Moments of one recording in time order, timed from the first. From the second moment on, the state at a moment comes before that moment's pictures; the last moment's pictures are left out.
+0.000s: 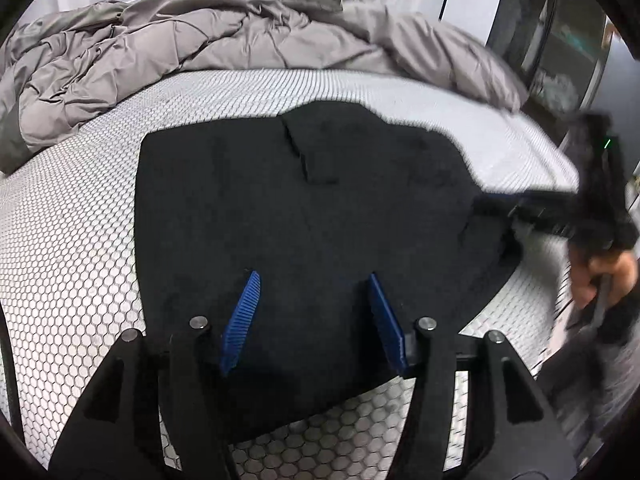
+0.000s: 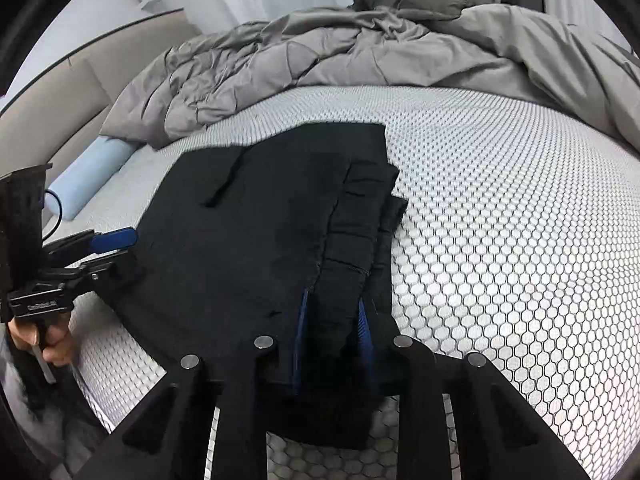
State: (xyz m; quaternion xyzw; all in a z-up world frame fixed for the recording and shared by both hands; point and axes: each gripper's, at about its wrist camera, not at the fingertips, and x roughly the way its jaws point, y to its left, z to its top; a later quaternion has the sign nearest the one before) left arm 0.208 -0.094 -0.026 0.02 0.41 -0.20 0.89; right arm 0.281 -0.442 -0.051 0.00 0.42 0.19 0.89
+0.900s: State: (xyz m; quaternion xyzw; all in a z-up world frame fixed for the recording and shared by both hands) left arm 0.131 -0.044 -0.019 -0.01 0.33 -0.14 0.93; right arm 0.226 -0.472 -0.009 0.01 0.33 0.17 0.93
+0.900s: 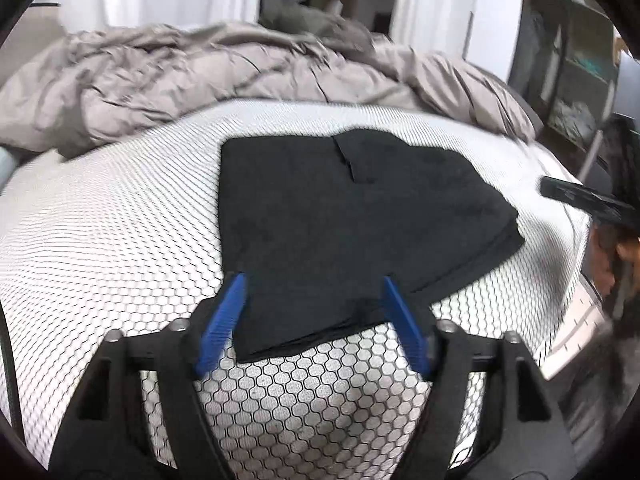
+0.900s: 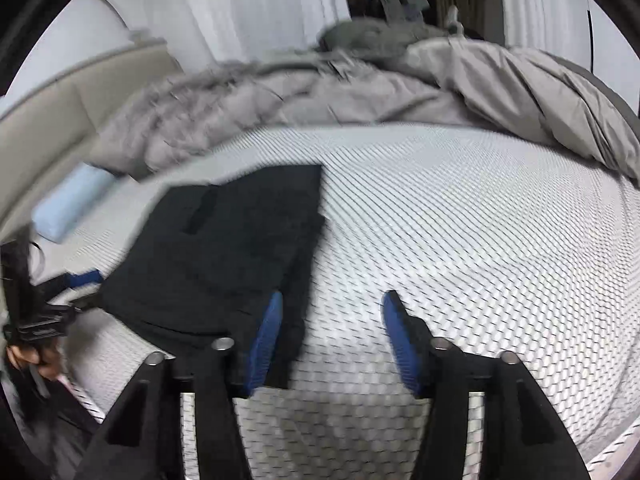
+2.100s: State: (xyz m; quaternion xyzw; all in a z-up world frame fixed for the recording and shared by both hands) left arm 0.115 -0.053 -0.013 -0.01 0.25 -0.10 0.96; right arm 0.180 -0.413 -0.025 0.04 0.23 0.21 0.95
